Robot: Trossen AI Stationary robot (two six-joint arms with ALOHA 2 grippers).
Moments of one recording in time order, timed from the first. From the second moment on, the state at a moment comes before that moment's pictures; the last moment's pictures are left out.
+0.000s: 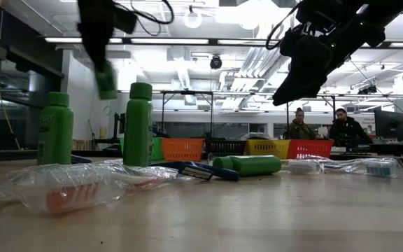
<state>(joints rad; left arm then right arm) 0.25 1.32 1.35 -1.36 -0.26 -0.25 -0.21 1.13 0.60 -0.14 0.00 0.16</state>
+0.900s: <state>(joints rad) 0.81 1.87 1.68 -1.15 -0.12 -0.16 -0.21 1.13 0.60 -0.12 0.00 0.13</state>
